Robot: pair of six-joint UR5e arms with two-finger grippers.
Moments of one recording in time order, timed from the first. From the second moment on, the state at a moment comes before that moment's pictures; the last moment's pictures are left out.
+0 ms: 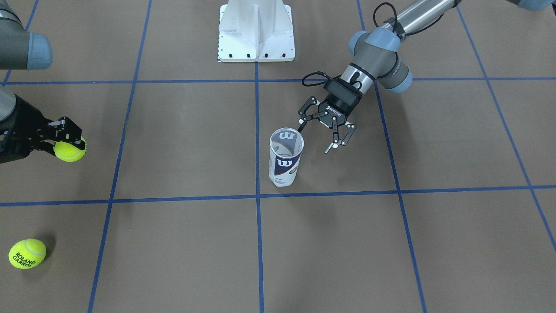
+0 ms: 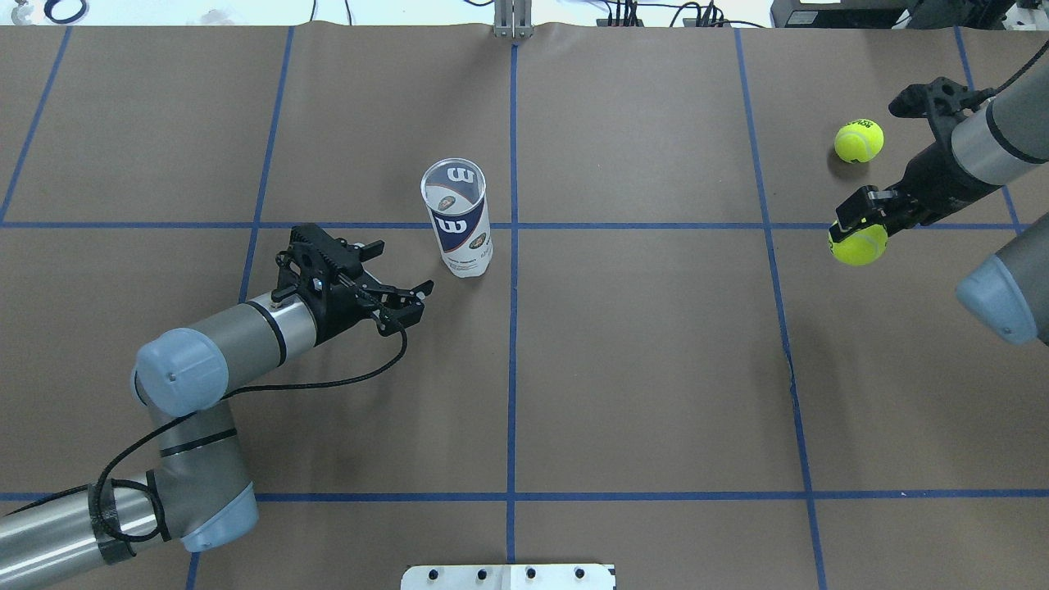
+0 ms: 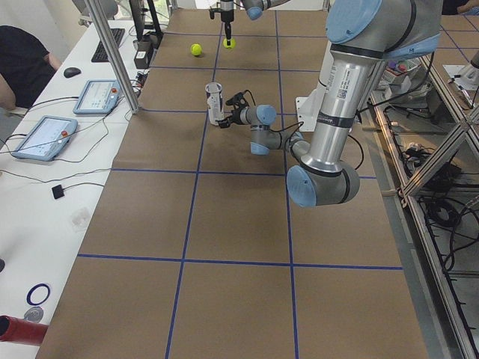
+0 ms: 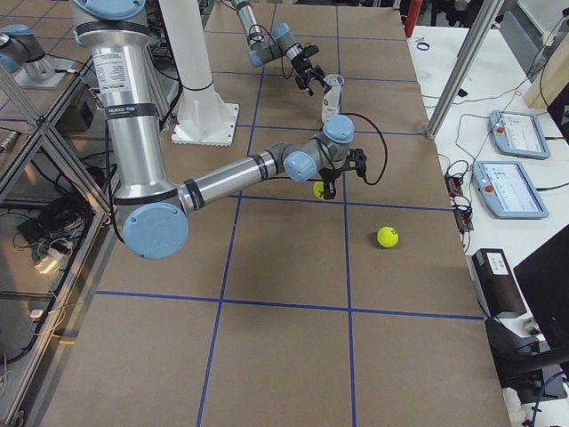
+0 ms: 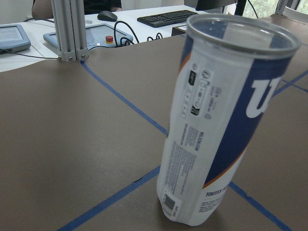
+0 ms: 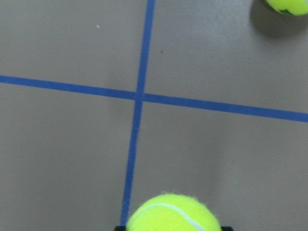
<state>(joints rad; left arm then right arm) -0.42 -1.94 -1.52 -2.84 -1.30 -0.59 1.06 -1.39 1.78 -1.33 2.36 0.67</state>
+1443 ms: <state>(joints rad) -0.41 -2.09 -1.39 -2.82 -1.22 -0.57 1.07 -1.19 1.77 -1.42 2.40 0.79</state>
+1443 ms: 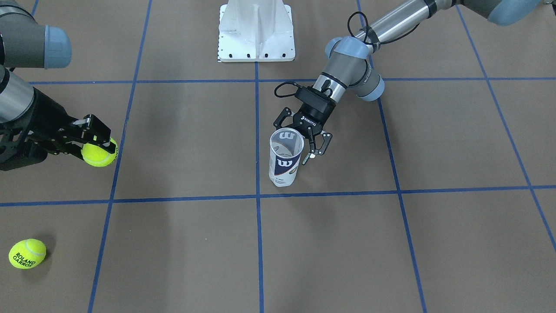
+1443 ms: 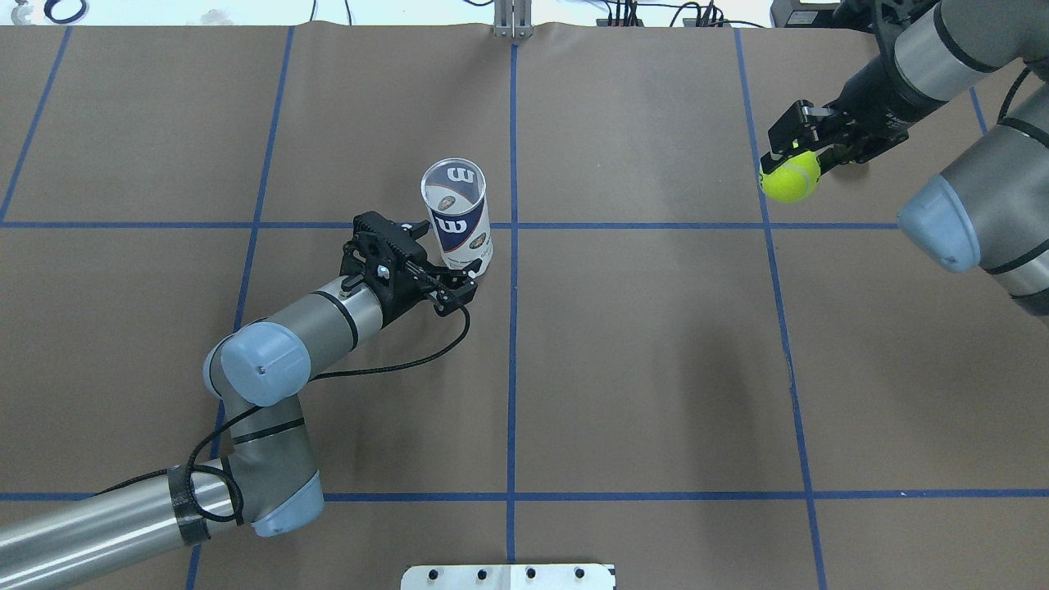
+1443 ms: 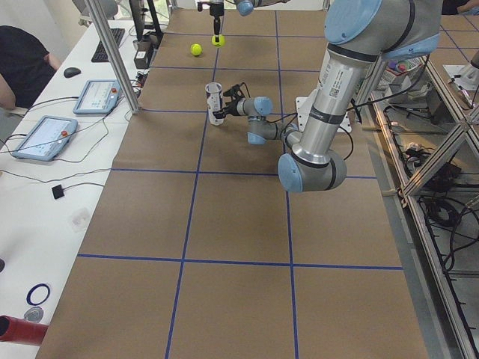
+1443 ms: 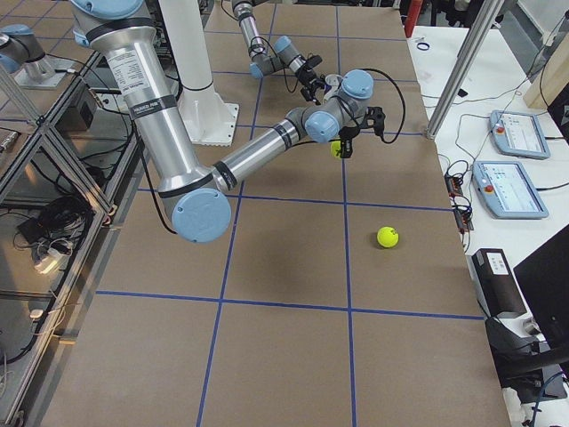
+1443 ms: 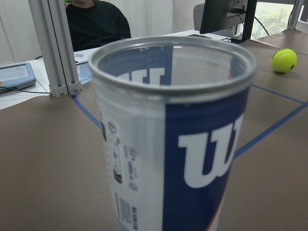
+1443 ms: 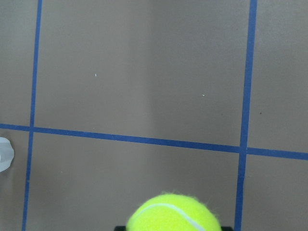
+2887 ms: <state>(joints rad) -0.42 -2.14 -1.32 -2.83 -1.22 -0.57 1.03 -1.04 1.78 -1.46 2.41 0.89</state>
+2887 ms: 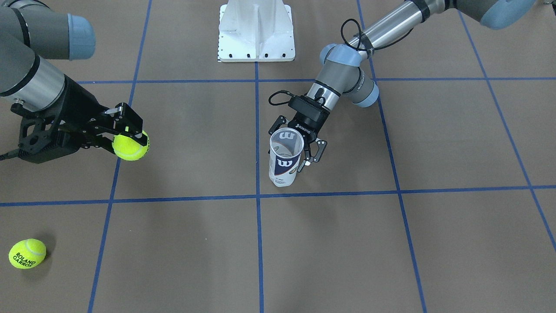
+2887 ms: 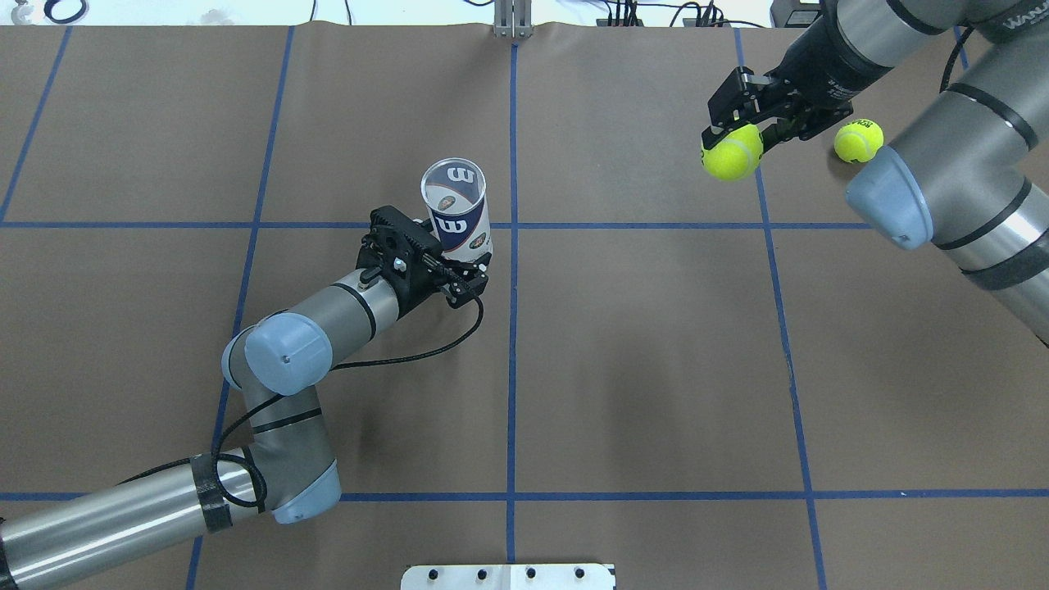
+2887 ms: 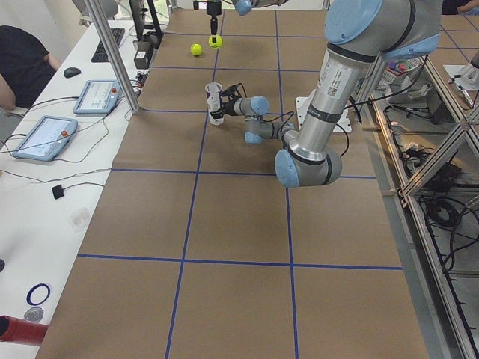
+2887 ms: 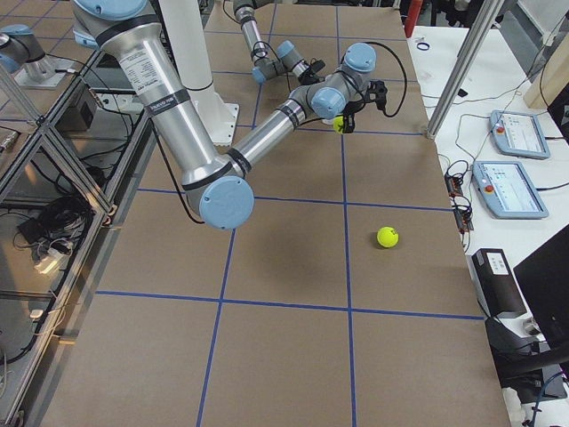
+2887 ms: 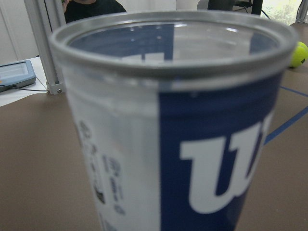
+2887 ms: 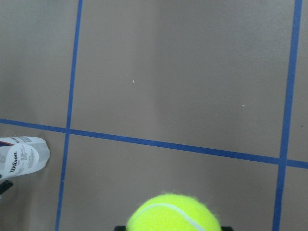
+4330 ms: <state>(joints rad) -0.43 -2.20 -1.25 -2.83 -1.20 -0.57 0.79 -0.64 1.67 -1.45 2.23 1.29</state>
